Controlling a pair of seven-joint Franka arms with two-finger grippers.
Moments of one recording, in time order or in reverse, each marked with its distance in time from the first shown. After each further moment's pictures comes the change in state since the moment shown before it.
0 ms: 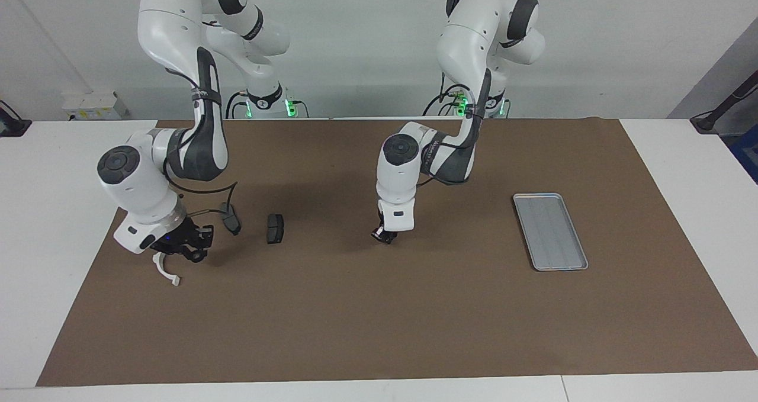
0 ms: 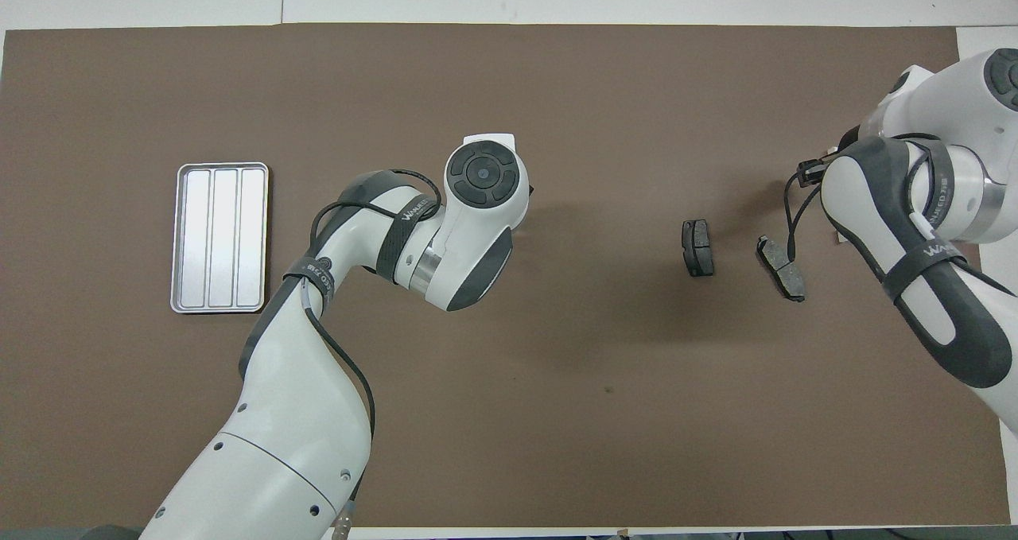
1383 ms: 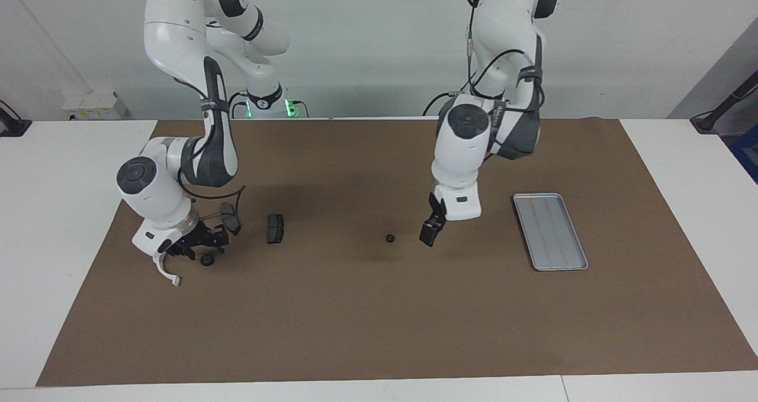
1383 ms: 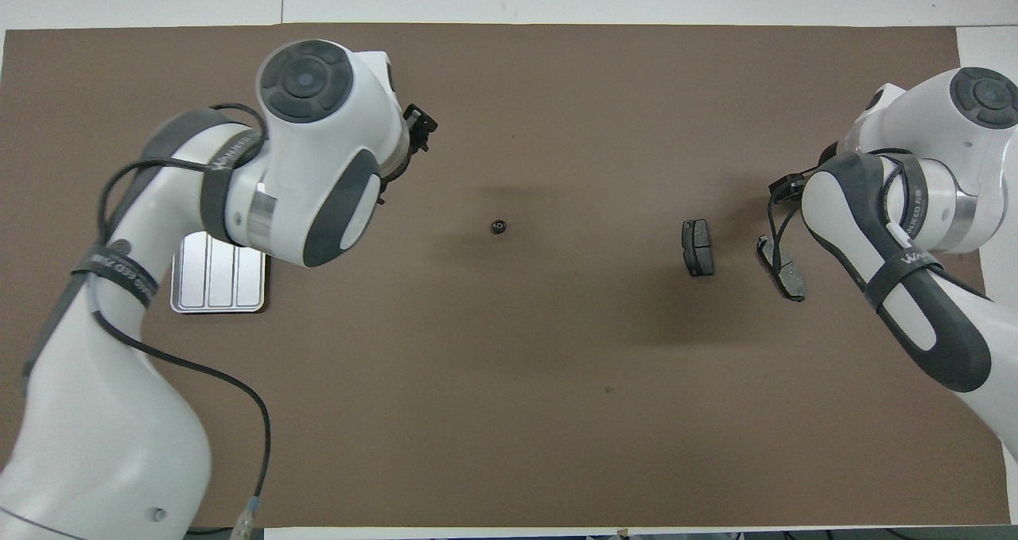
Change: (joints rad) left arm 0.180 -0.216 0.053 0.014 0.015 -0.207 0.171; right arm 0.010 -0.022 0.020 -0.044 0.002 -0.013 0.025
